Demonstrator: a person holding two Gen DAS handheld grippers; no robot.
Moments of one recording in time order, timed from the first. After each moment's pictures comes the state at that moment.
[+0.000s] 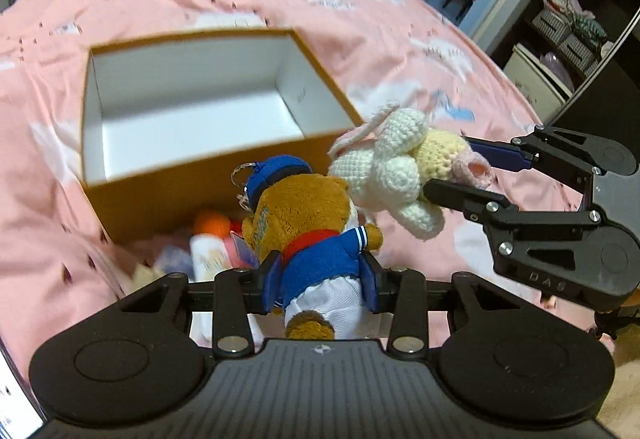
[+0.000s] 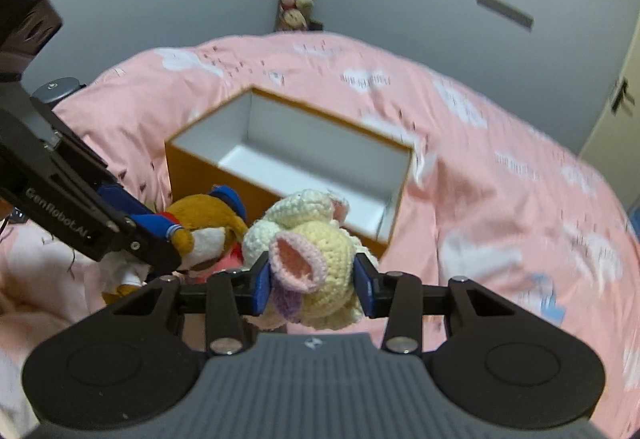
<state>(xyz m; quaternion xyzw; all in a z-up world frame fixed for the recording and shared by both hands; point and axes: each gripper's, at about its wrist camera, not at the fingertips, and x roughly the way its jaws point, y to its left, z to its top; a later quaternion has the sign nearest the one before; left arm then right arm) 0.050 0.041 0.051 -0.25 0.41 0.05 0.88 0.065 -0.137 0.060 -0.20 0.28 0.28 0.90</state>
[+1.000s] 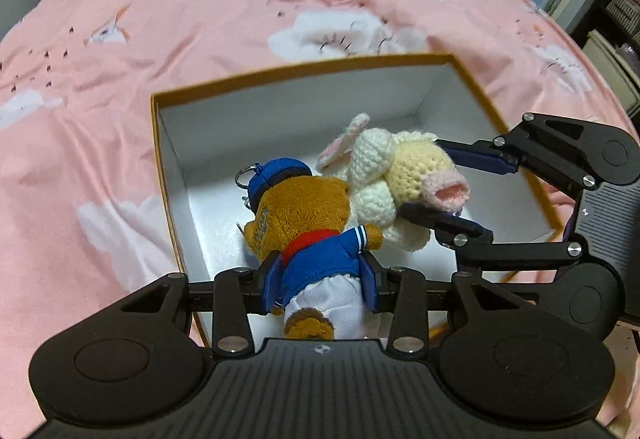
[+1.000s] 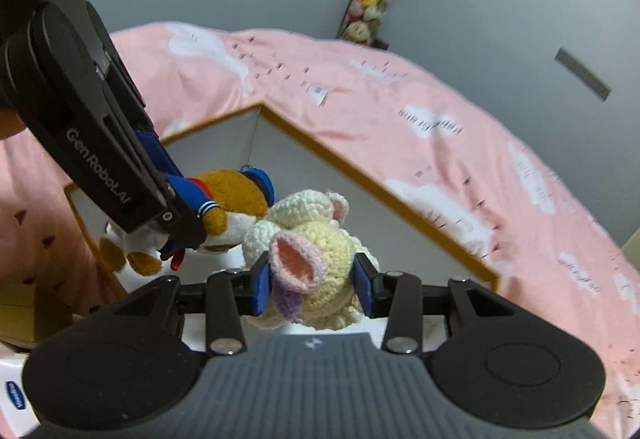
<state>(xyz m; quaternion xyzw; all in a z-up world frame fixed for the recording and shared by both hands) 0.154 0.195 -0.014 -0.23 0.49 0.13 0.83 0.256 -0.022 -0.013 -0.28 0.27 0.36 0.85</state>
